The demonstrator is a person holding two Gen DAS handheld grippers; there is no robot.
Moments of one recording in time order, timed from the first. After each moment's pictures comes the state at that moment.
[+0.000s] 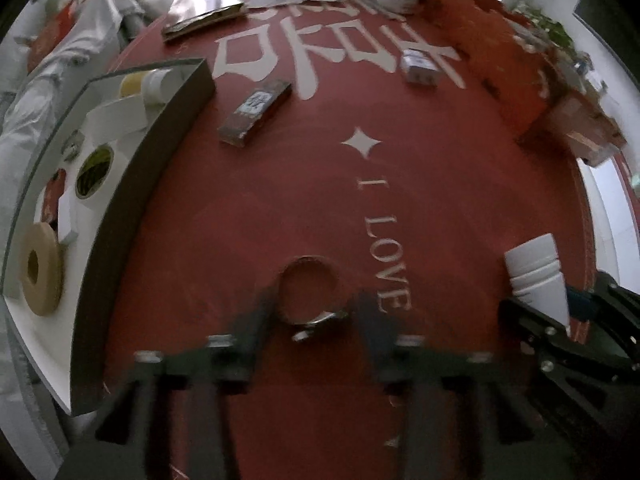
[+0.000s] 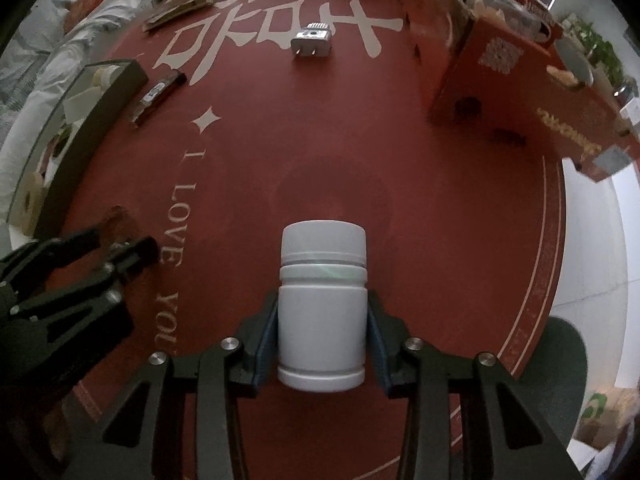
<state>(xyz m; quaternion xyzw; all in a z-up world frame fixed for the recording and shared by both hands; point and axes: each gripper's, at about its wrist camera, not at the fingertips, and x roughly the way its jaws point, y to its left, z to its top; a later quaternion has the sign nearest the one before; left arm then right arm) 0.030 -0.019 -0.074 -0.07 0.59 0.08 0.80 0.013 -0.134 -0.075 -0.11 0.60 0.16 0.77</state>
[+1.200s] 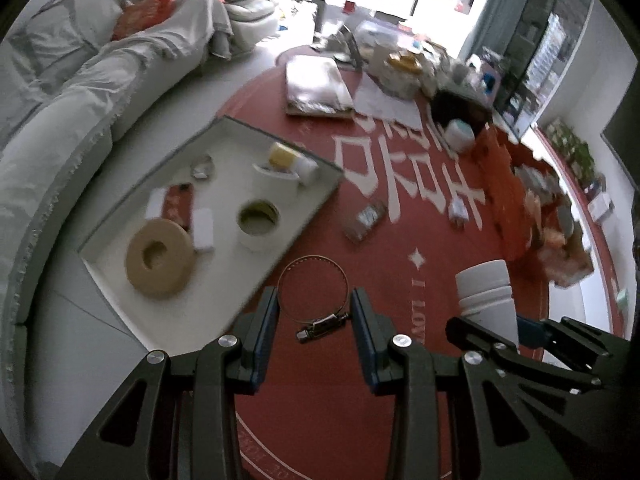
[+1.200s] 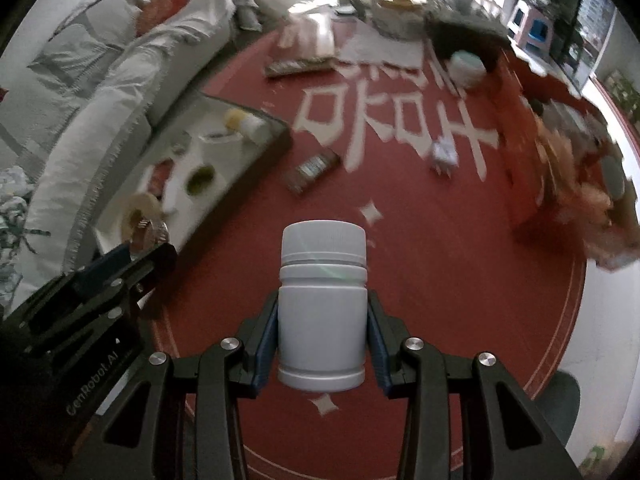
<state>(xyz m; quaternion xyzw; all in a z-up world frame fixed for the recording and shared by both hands) -0.036 0.066 0.045 -0.18 0.46 0.18 0.85 -0.004 -0.036 0.016 -0.12 0.54 0.27 0.79</state>
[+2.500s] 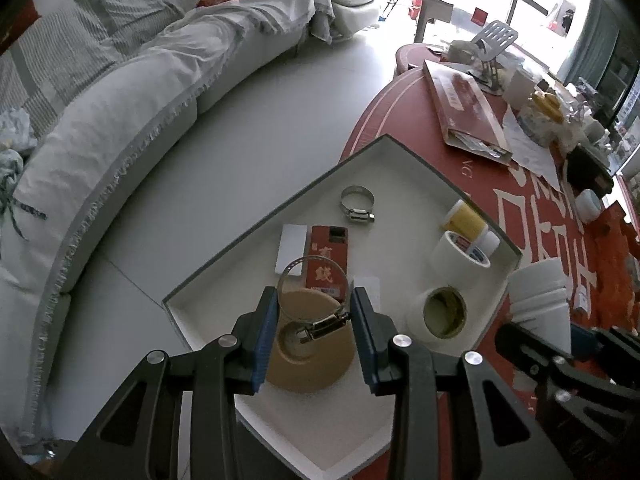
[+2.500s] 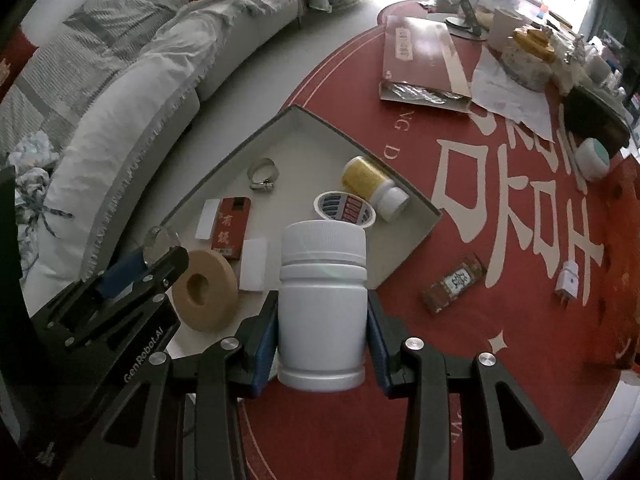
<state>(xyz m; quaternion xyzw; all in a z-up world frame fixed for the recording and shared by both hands) -0.012 0.212 0.009 -0.20 0.48 0.32 0.79 0.036 0.132 0.003 -0.17 0.55 0.34 0.74</state>
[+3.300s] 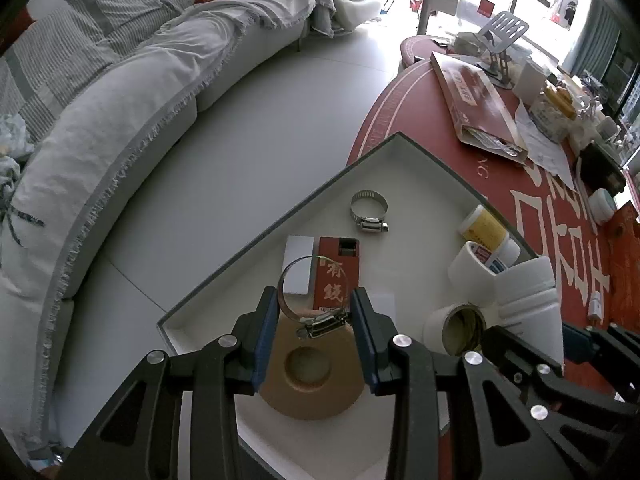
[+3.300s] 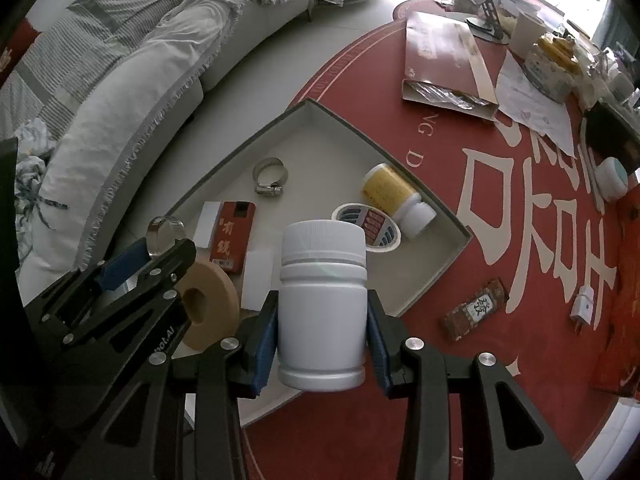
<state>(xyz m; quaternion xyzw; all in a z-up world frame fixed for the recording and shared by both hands) 0.003 0.229 -0.004 -0.19 0.50 0.32 0.78 0.042 0.161 -0.014 -0.19 0.55 0.35 0.73</state>
